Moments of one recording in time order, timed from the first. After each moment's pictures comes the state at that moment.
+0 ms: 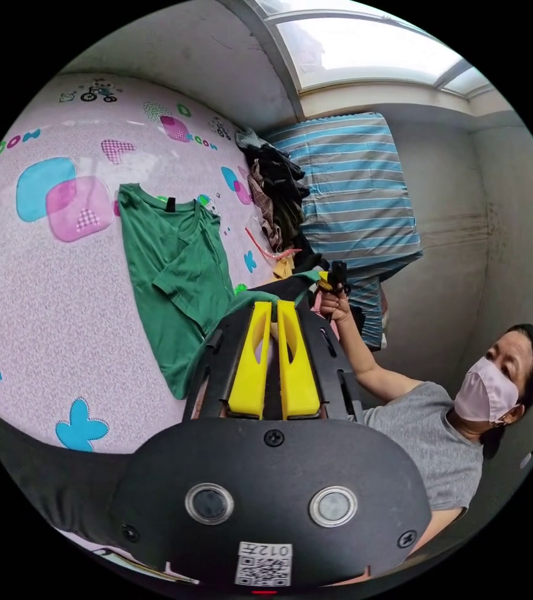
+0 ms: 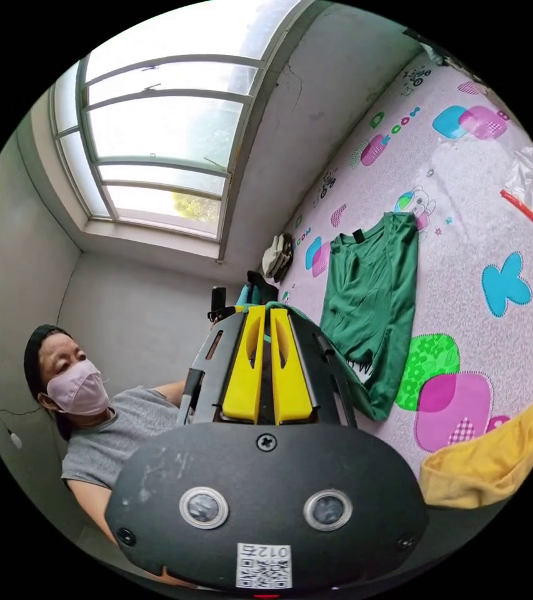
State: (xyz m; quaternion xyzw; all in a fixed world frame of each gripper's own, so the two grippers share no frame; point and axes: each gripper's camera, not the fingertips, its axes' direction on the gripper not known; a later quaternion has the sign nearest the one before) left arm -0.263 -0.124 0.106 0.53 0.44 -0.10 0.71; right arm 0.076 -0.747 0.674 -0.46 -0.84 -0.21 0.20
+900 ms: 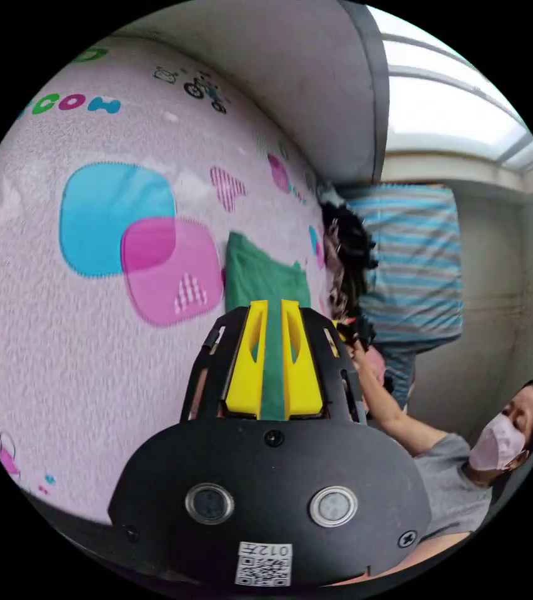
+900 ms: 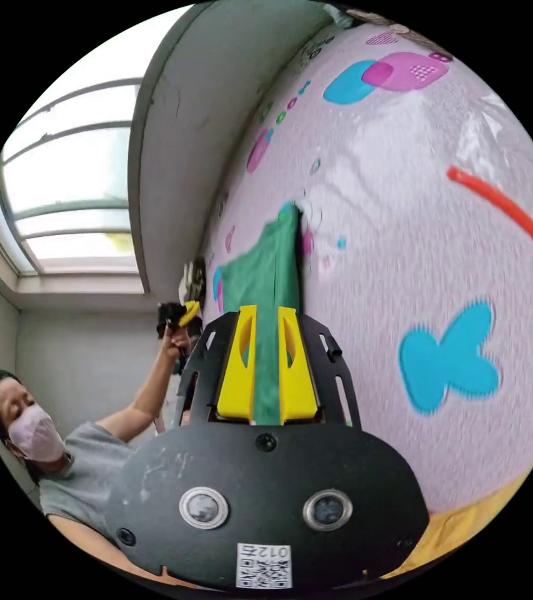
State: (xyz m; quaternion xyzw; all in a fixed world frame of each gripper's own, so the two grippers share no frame) left arm -0.425 -0.270 0.107 0.51 0.43 -0.25 0.70; right arm -0.161 -0.648 0.702 -0.52 -0.75 -0.25 0.33
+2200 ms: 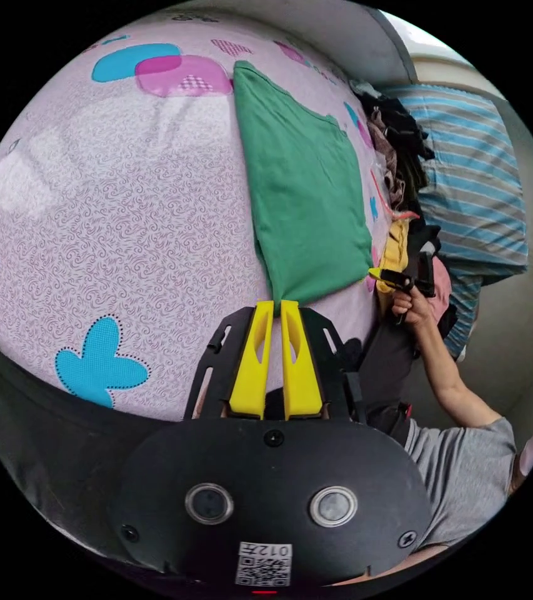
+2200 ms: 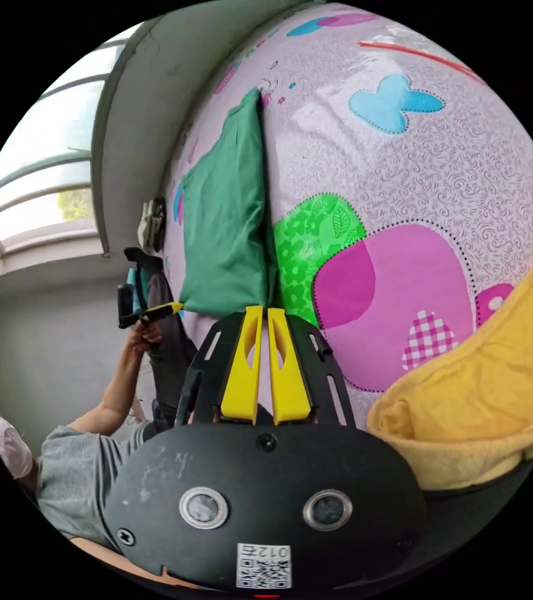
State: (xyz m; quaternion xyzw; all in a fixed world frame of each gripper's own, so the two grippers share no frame) left arm -0.260 -0.372 0.170 0.36 0.35 -0.23 0.83; right arm -0.087 -0.558 0.728 -0.54 -0.67 -0.34 0.37
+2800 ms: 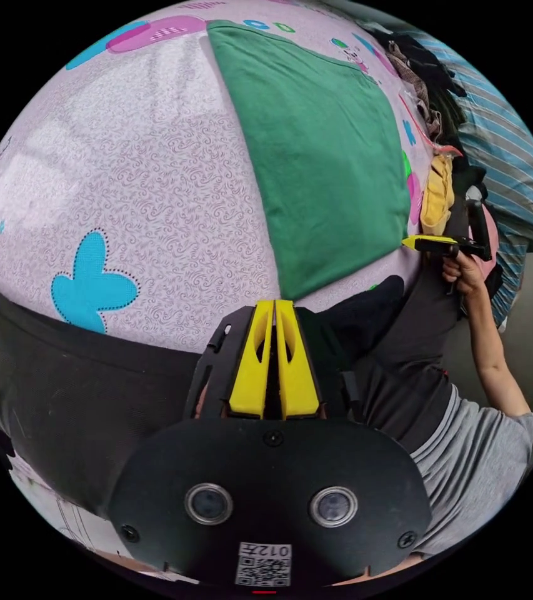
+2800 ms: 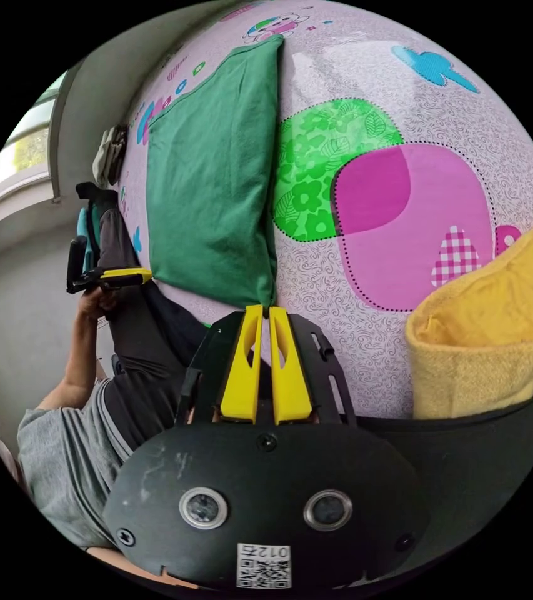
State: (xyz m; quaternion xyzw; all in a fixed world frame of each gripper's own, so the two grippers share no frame) left arm -0.166 -0.418 0.199 0.24 0.28 -0.23 0.90; right arm -0.055 -0.531 0.695 -0.53 -0.59 -0.49 0.37
